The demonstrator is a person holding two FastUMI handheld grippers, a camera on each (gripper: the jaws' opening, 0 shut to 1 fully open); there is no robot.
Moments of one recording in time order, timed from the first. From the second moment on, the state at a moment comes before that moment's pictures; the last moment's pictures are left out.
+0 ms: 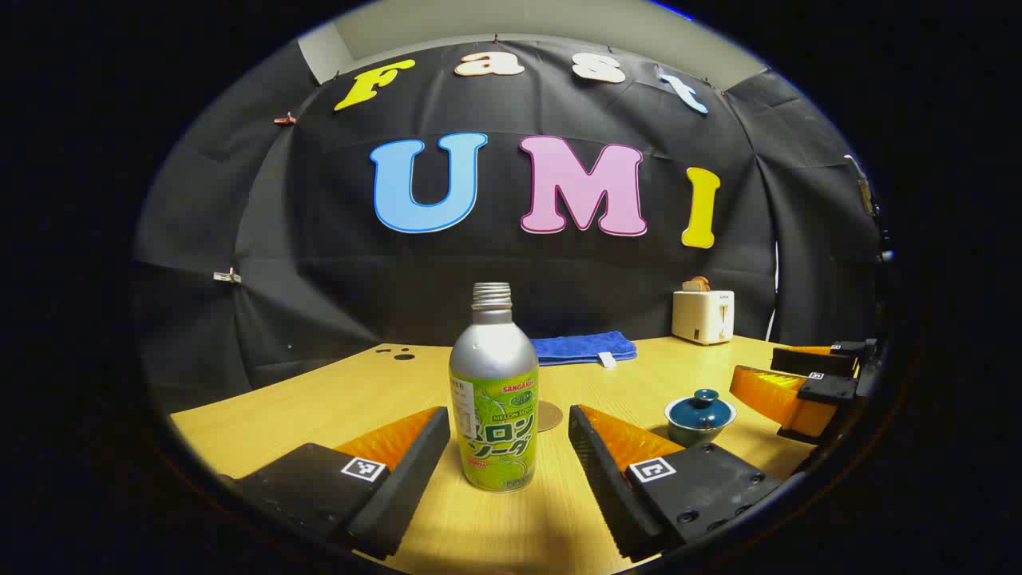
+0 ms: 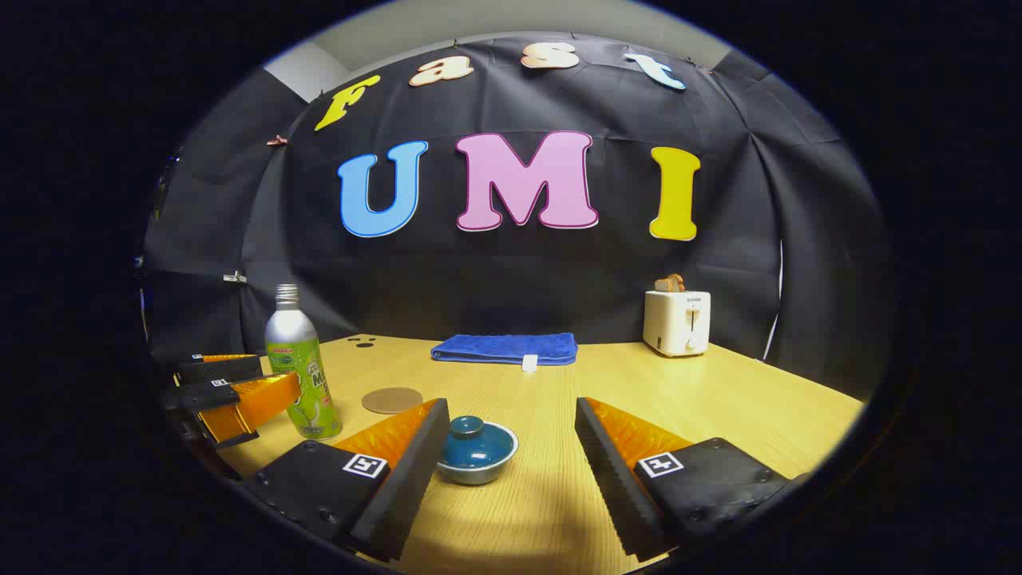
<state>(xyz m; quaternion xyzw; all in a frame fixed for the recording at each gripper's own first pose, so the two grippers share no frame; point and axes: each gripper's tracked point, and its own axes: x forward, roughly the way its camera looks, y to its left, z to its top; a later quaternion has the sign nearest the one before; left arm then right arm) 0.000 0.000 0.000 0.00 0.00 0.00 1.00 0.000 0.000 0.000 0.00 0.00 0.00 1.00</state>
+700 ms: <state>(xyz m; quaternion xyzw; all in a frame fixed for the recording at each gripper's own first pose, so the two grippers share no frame) 0.000 -0.001 0.001 0.00 0.00 0.00 1.00 0.000 -0.001 0.000 0.00 0.00 0.00 1.00</state>
